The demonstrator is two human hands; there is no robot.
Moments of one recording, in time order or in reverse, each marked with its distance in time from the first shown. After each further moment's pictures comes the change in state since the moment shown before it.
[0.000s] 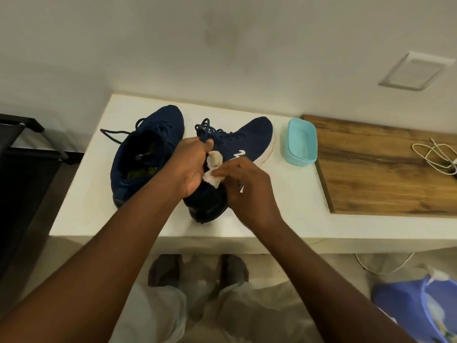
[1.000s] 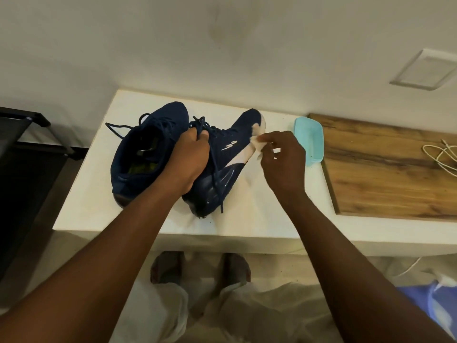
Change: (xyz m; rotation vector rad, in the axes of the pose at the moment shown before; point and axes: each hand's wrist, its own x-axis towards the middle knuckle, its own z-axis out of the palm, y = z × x) left_hand 0.005 -0.004 -0.009 0.467 0.137 0.281; right_hand 0.039 0.058 -0.016 -0.064 0.286 0.269
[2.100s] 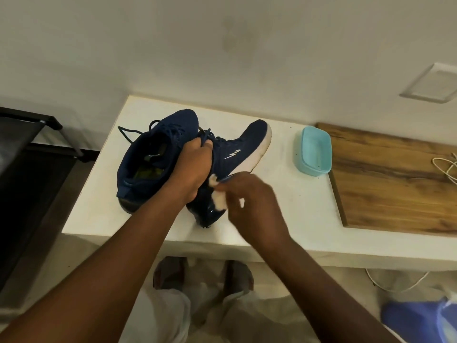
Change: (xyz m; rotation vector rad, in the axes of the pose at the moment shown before) left_hand 0.004 -0.003 -0.008 -0.139 0.001 -0.076; right_hand -0.064 -0.065 -0.002 -0.064 -0.434 -0.293
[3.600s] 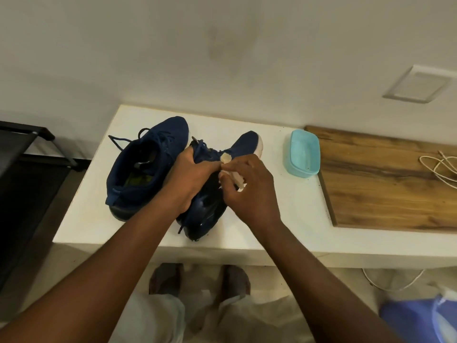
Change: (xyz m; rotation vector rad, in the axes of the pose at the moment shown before) left_hand -0.015 -0.005 0.005 -0.015 -0.099 -0.016; right_hand 0.022 0.028 -0.002 0.102 0.276 0.085
